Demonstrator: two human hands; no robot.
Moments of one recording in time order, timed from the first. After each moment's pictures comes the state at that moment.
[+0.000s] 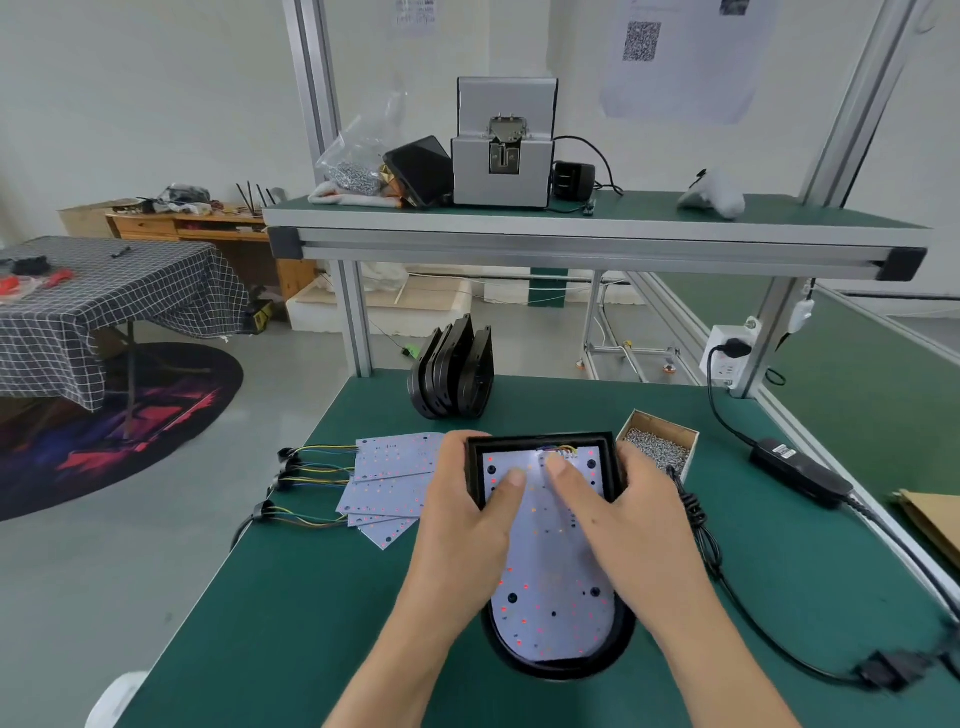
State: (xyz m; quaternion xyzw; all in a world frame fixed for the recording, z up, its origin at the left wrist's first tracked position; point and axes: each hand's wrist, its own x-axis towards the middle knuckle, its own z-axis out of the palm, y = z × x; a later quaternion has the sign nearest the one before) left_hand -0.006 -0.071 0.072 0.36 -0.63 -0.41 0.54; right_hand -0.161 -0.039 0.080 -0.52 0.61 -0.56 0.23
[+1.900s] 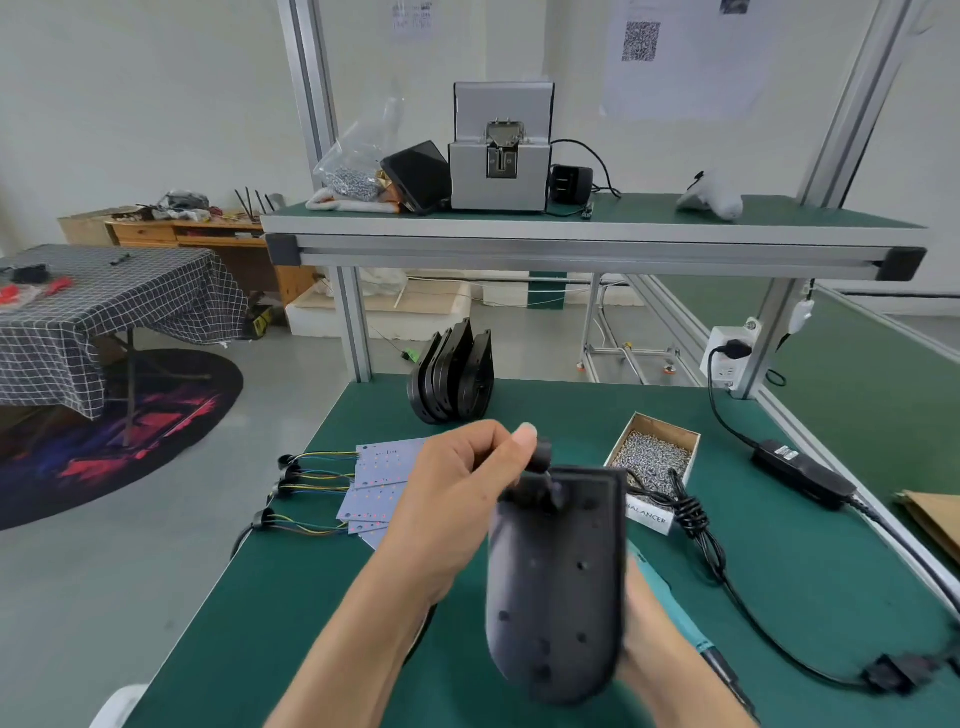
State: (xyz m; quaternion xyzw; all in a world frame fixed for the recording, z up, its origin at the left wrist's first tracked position) left_hand 0.006 -0.082 0.118 0.34 -0.64 -0.50 0.48; right_hand -0.168 -0.055 0.014 -0.23 0.43 -0.62 0.61
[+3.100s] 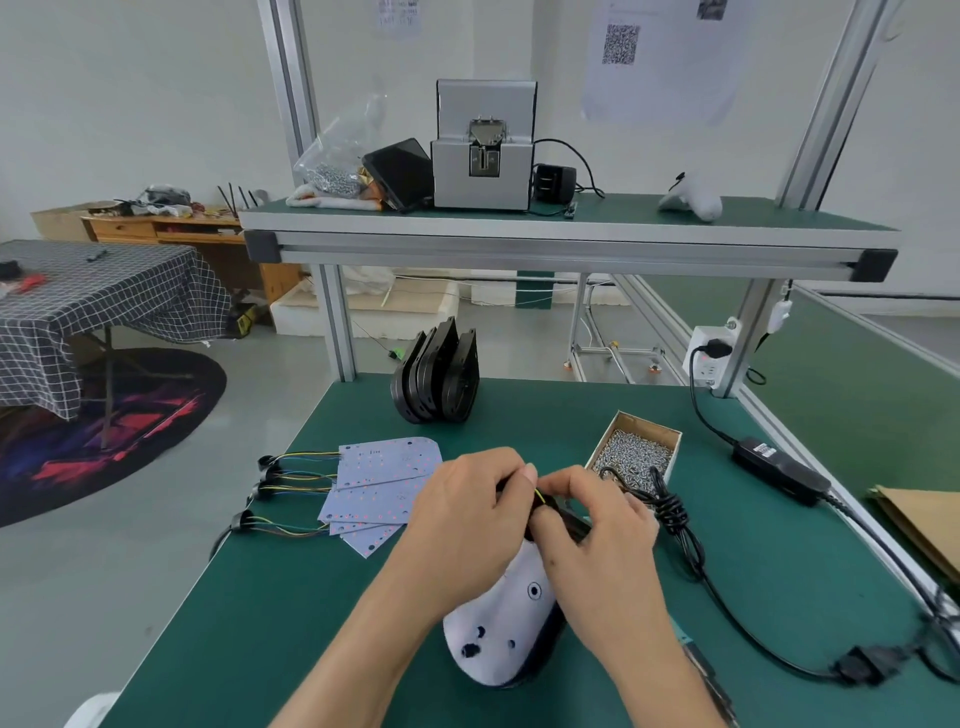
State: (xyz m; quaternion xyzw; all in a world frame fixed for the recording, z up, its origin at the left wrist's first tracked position) left_hand -0.011 -0.080 0.104 0.44 -0.79 -0.27 0.34; right_hand -0.139 -0.023 0.079 -0.56 0.64 -0.50 0.12
